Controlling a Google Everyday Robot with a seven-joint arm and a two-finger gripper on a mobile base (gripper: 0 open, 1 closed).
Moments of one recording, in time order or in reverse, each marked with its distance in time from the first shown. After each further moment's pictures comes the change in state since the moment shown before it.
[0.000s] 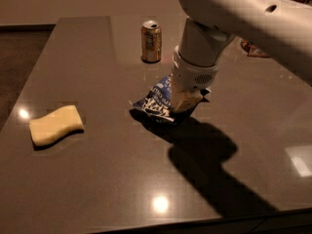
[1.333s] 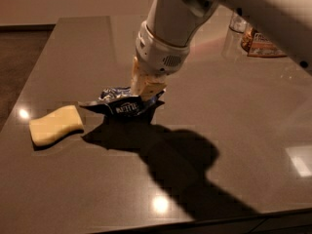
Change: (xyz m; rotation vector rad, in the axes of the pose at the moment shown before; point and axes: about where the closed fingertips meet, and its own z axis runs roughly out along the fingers) arm -0.099 -0.009 -0.041 0.024 -0.222 -0.083
